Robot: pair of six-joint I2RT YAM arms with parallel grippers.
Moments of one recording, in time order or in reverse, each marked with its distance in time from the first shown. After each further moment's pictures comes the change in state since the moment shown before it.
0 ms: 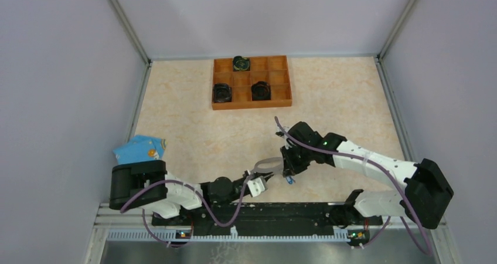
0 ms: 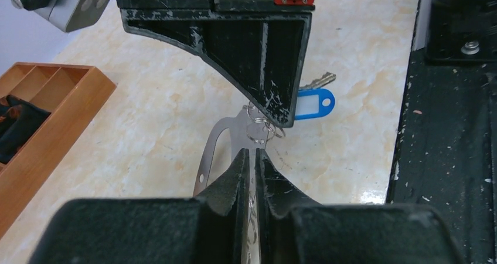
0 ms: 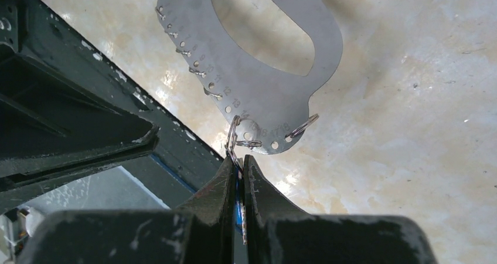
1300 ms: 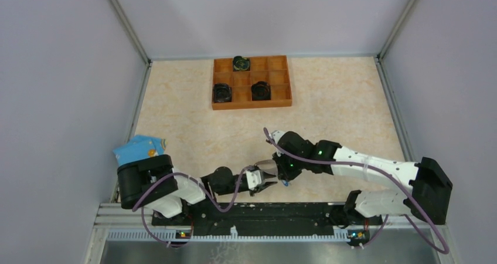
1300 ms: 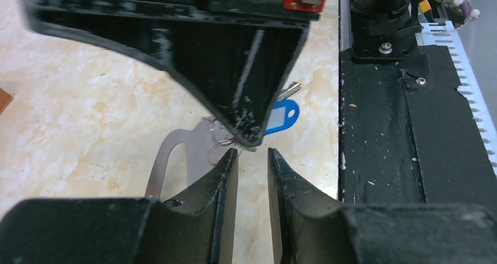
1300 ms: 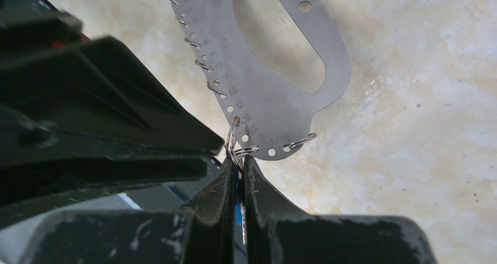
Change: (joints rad) left arm 0.198 0.083 0.009 0.060 0.449 -0.176; right arm 0.201 -0.016 0.015 0.015 0.192 -0.016
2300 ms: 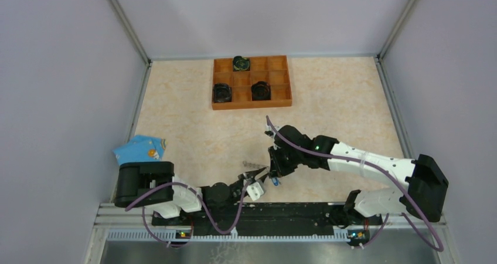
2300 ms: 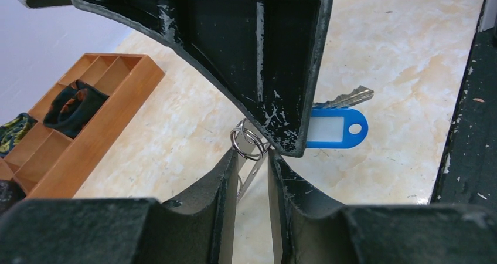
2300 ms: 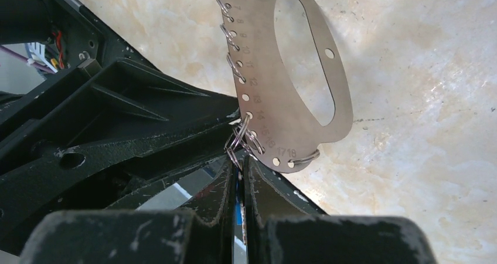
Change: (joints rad) left arm -0.258 -0.032 -0.053 0.072 -0.634 0.270; right arm -0.021 0.050 0.083 0.035 -0.097 0.224
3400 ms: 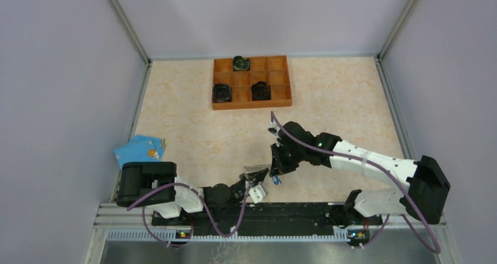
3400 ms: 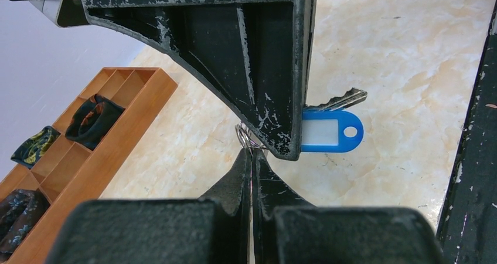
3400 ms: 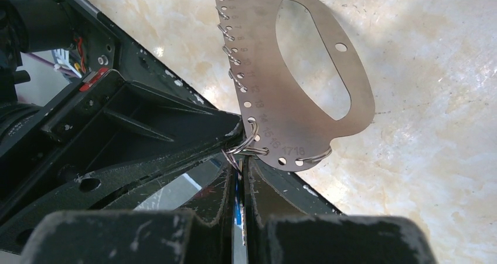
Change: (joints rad) left arm -0.028 0.022 0.016 0.038 -0.037 0.076; right arm -0.055 -0.010 0.000 -0.011 -0.059 0.032
